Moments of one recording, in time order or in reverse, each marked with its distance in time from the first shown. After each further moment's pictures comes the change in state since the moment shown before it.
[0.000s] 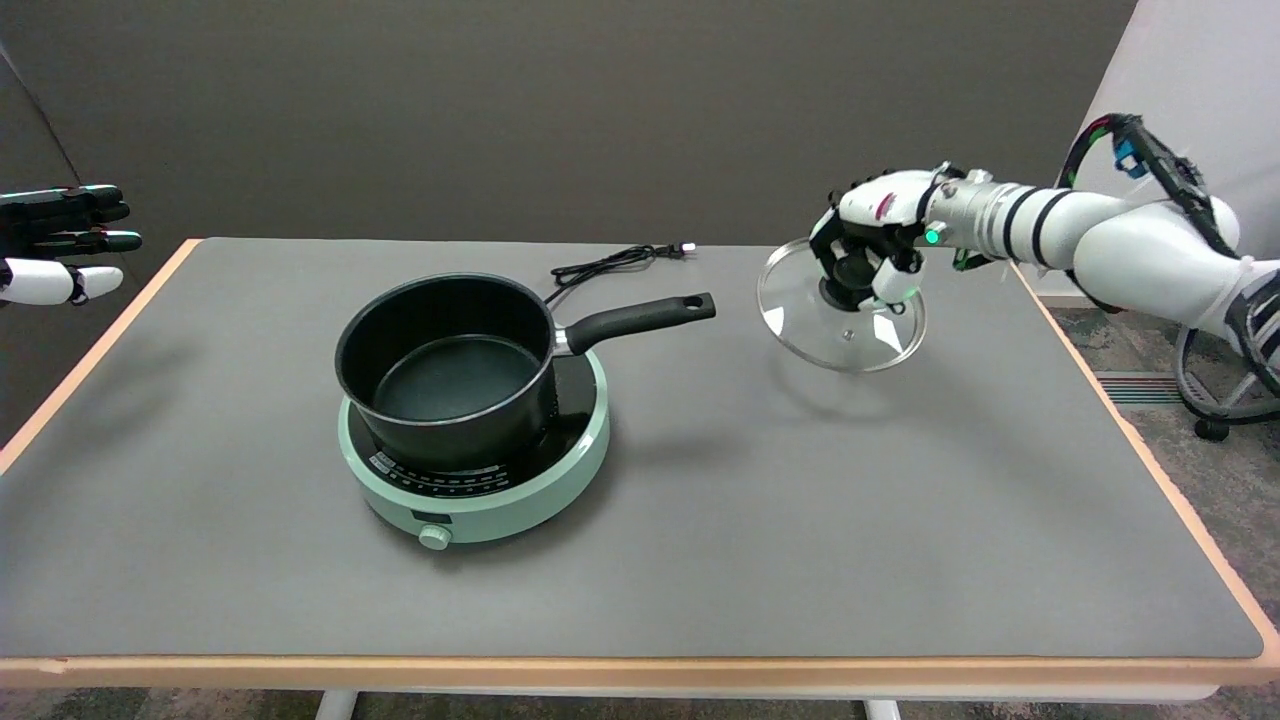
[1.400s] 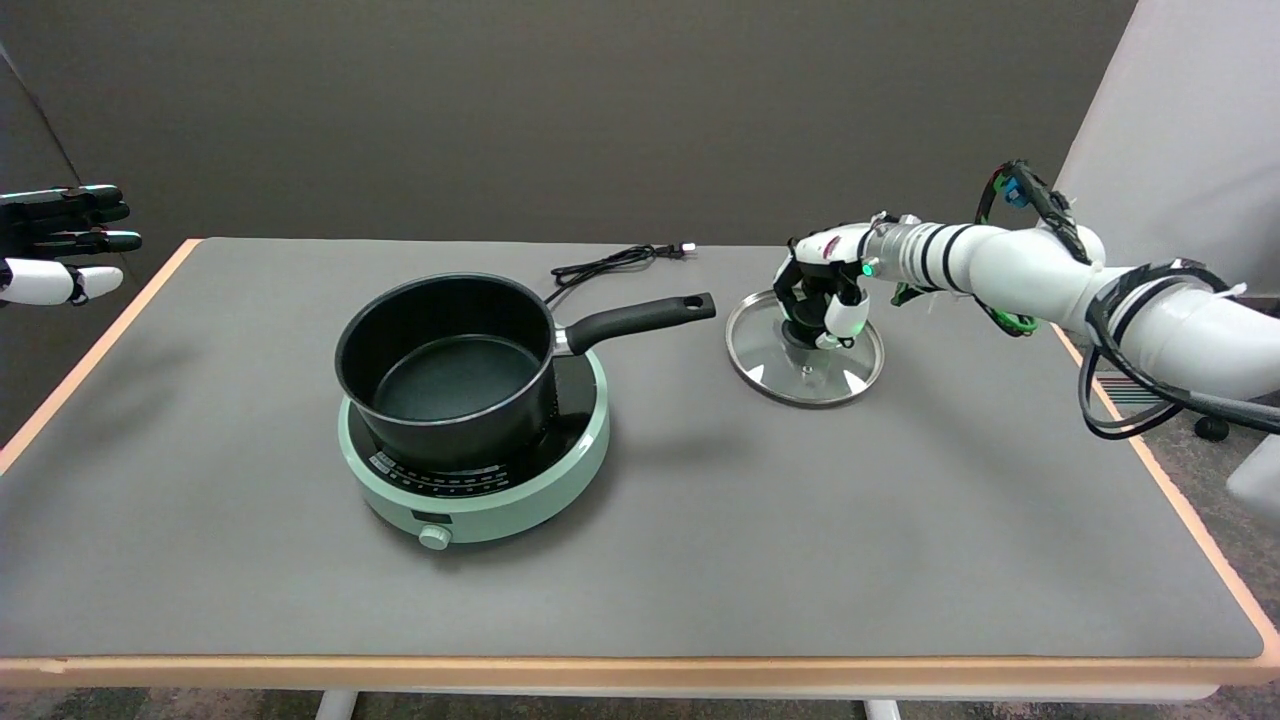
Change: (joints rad) arm 0.160 -0.259 -0.196 -0.393 0.084 0.010 -0.057
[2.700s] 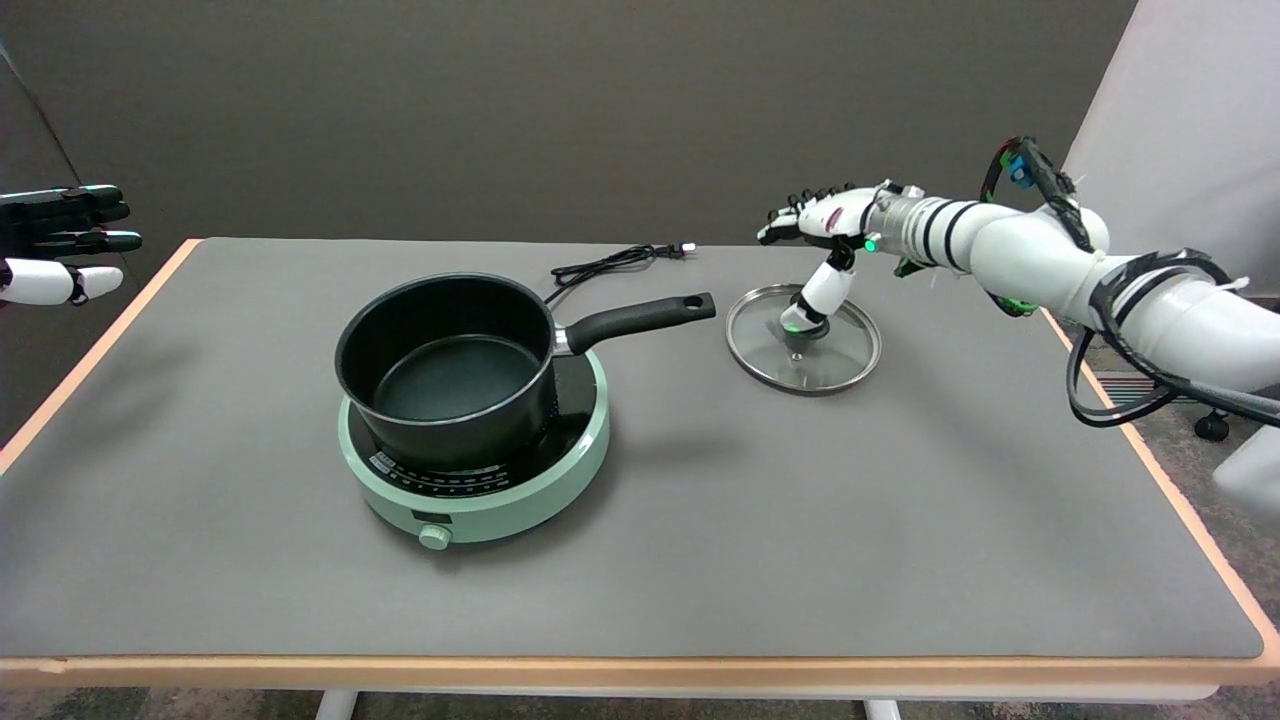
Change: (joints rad) arm 0.003 -0.016 0.080 0.003 -0.100 0.024 -0.055
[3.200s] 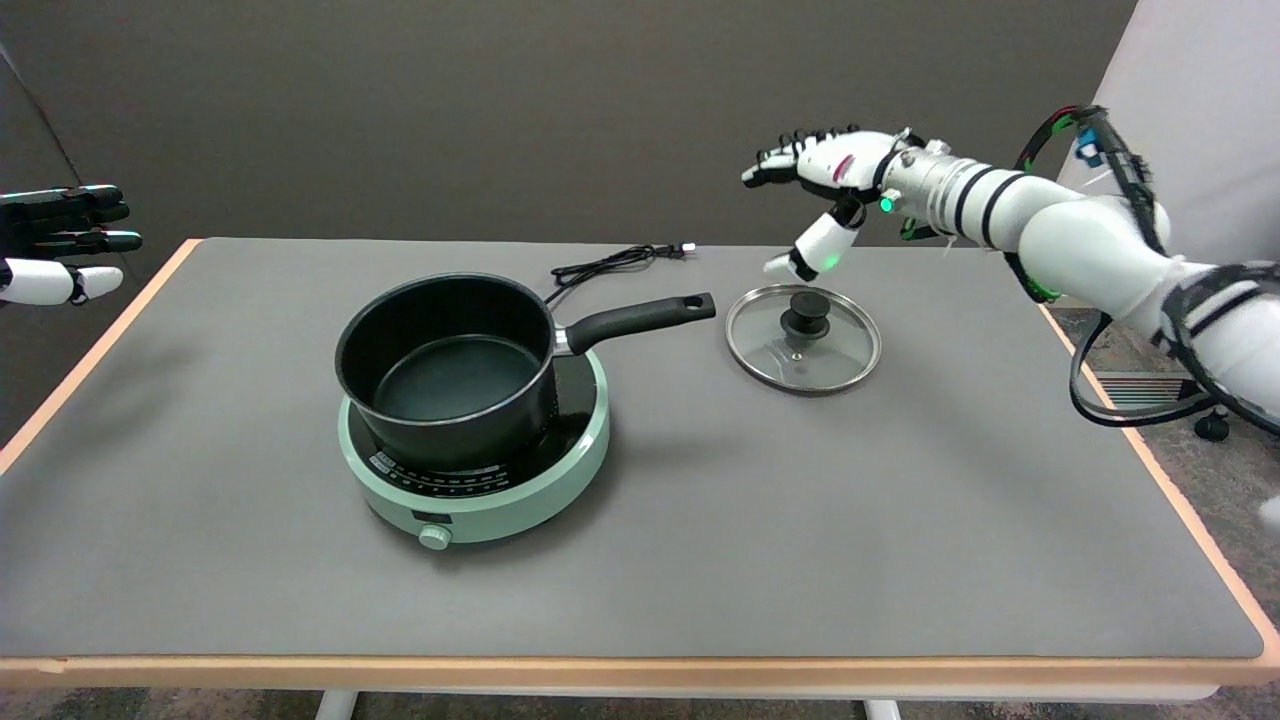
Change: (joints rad) arm -0.186 0.078 0.319 0.318 -0.029 -0.021 -0.002
